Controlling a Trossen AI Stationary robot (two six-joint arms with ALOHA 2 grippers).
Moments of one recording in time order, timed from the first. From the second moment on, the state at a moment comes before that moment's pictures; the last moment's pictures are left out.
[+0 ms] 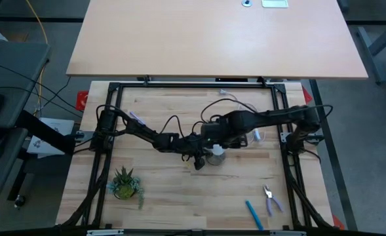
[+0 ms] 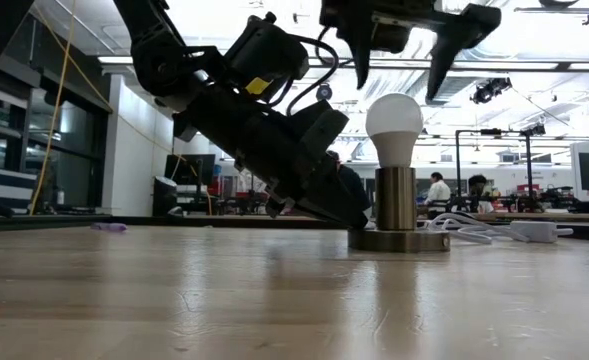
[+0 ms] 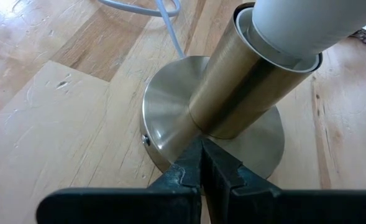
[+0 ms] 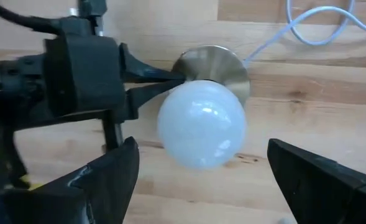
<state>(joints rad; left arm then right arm) -0.07 2.06 1.02 0.40 -0.10 -0.39 0.10 1.81 1.70 -1.31 0.01 1.62</state>
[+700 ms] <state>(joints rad) -0.07 2.06 1.02 0.40 -0.09 -0.39 0.10 1.86 1.70 -1.31 0.05 1.60</state>
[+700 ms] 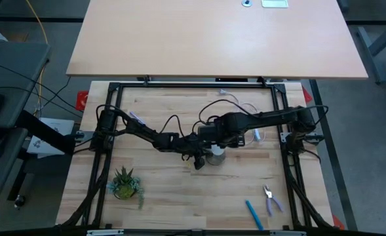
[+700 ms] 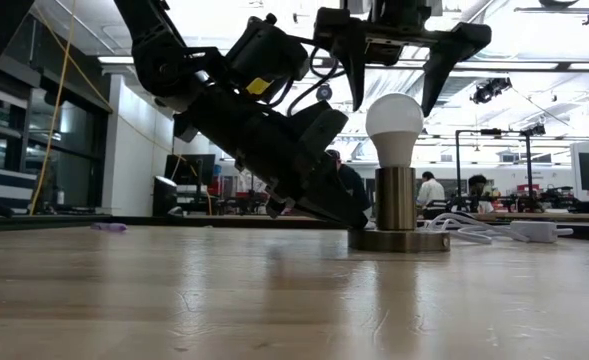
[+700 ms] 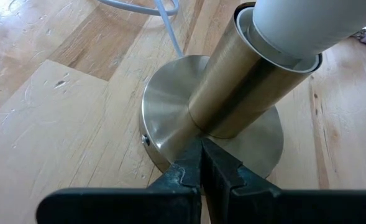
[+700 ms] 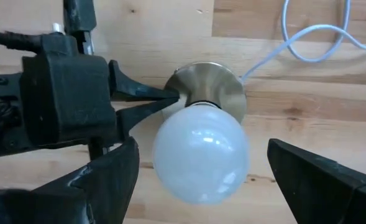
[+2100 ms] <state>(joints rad) -0.08 2.06 1.02 0.39 -0.08 -0.39 0.06 1.91 1.70 -1.34 -0.06 0.46</state>
